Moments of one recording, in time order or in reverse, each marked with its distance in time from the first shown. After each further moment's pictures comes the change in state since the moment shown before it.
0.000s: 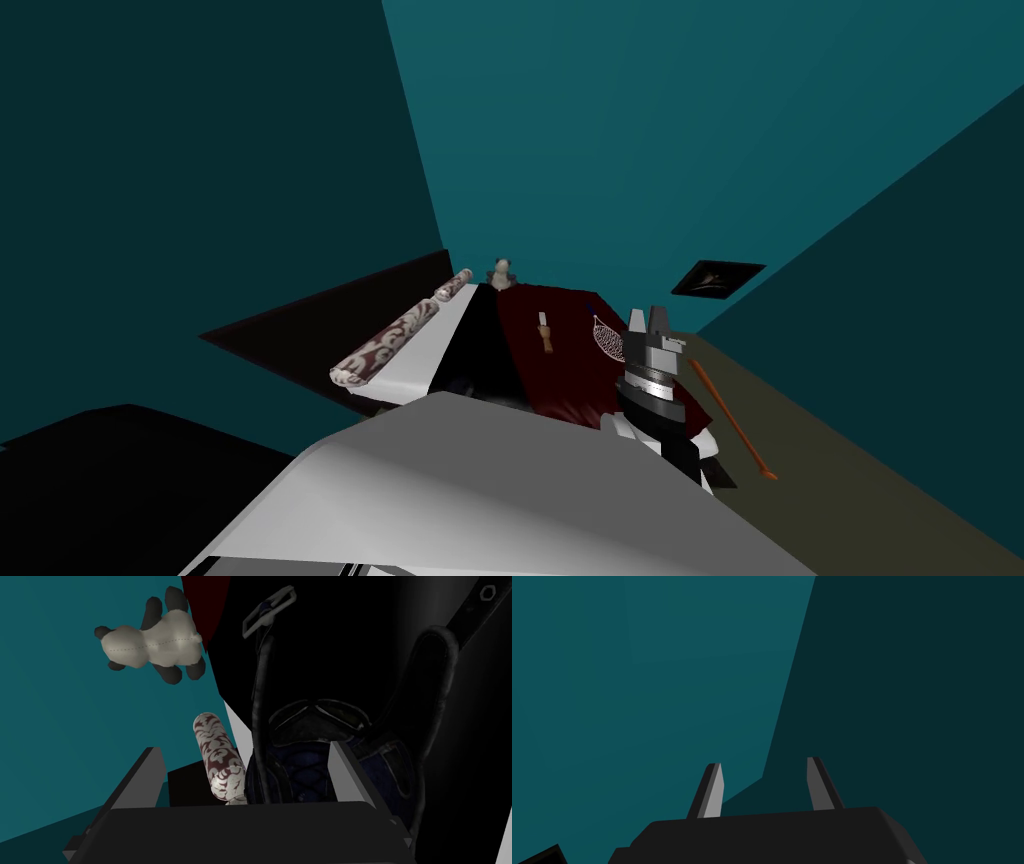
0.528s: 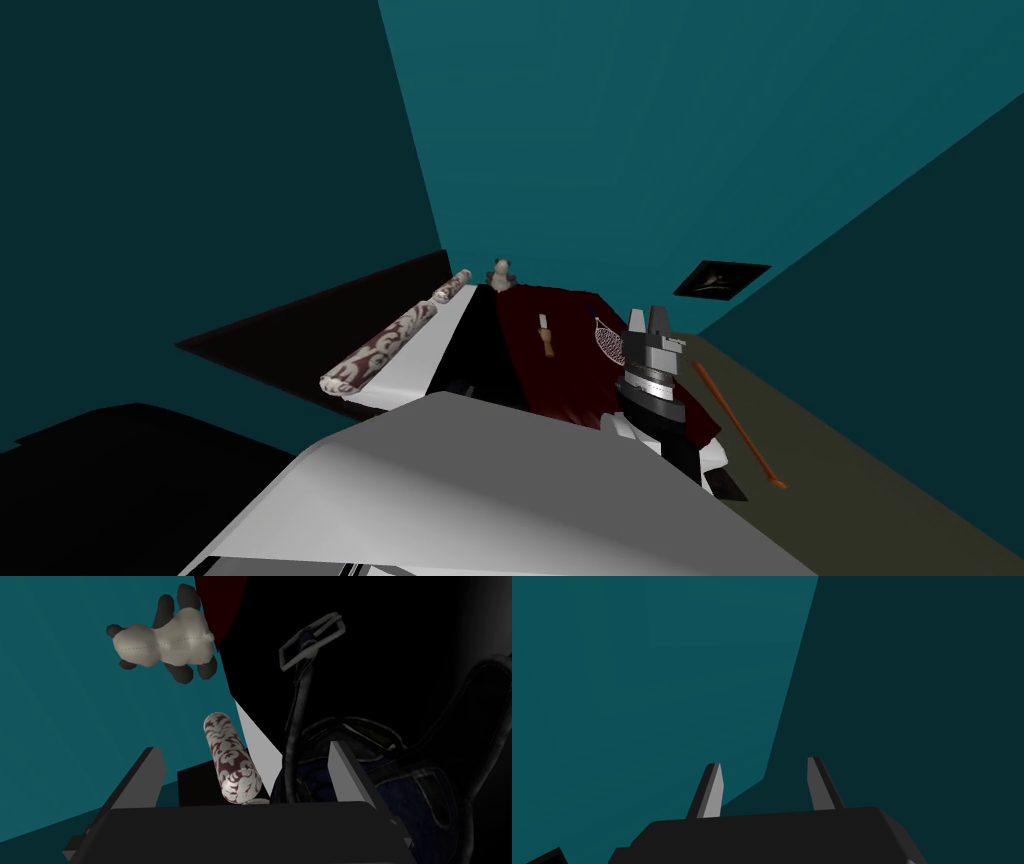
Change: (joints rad) left arm 0.029 -0.011 -0.003 -0.068 -0.003 0.004 -0.010; right arm 0.000 0.000 0.000 0.000 0.000 0.000 0.000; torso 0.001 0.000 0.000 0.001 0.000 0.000
